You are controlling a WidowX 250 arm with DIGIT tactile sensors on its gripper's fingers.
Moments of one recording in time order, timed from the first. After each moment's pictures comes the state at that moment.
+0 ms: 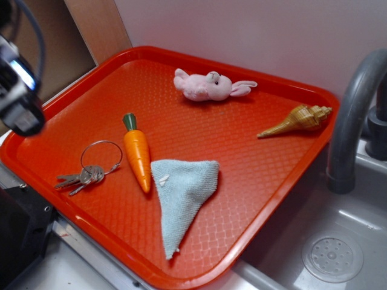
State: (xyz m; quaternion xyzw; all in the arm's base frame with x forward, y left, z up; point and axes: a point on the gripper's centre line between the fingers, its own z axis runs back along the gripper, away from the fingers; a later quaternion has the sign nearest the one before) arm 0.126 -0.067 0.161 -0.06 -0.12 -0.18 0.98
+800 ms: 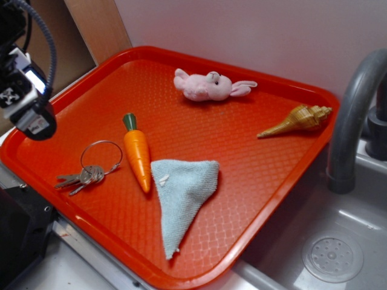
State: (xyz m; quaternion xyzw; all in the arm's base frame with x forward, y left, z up) arm 0.129 -0.069 0.161 -0.07 -0.13 -0.18 0.97
